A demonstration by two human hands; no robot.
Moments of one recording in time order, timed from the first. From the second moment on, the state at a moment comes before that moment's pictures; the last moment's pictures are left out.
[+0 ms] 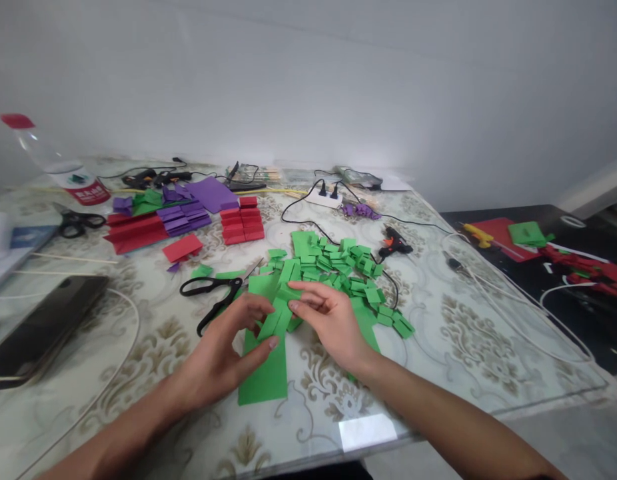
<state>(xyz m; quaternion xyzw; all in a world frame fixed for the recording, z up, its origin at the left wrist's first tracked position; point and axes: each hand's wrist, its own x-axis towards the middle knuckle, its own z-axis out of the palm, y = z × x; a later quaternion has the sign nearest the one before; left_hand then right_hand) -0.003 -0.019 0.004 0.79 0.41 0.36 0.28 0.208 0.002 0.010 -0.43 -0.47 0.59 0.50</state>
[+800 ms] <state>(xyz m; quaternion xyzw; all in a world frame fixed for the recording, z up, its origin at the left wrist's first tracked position) -0.003 -0.016 0.009 0.85 0.38 0.36 0.04 0.209 0.005 0.009 -0.44 -0.46 0.55 0.53</state>
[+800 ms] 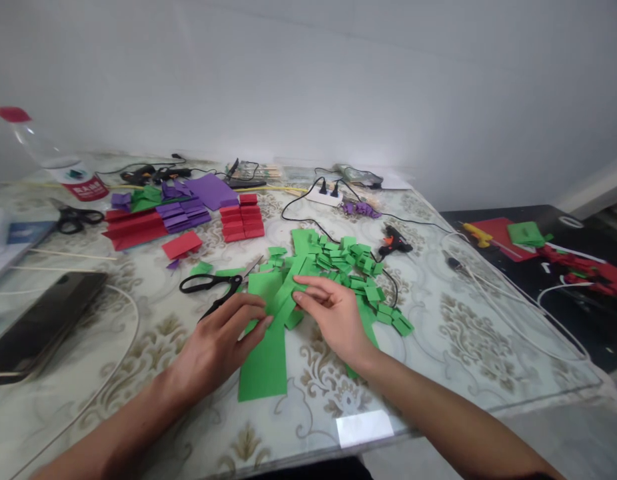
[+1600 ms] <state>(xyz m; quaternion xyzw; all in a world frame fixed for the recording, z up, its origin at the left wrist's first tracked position) 0.005 -0.016 0.005 0.82 0.43 0.38 0.02 0.199 -0.011 0.006 -0.44 -0.53 0.52 0.51</state>
